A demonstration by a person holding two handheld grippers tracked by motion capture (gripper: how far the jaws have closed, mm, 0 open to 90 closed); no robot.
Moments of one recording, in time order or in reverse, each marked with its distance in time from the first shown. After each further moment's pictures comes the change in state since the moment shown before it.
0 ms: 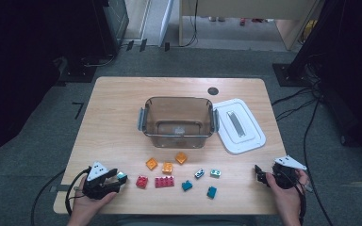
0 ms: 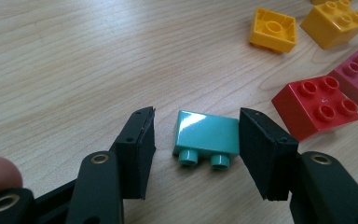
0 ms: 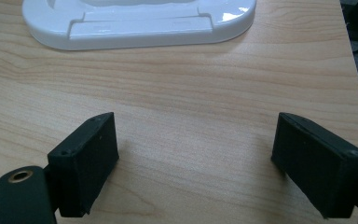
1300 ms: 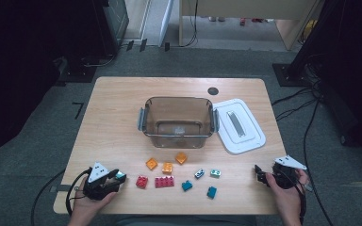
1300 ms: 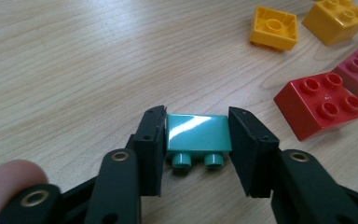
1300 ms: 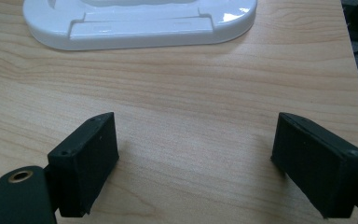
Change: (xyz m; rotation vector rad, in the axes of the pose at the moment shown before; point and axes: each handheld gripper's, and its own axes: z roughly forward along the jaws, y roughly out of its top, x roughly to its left) left arm -0.002 -0.001 0.000 -0.007 0.016 0.021; right arm -0.001 0.000 0.000 0.000 0.004 -0.004
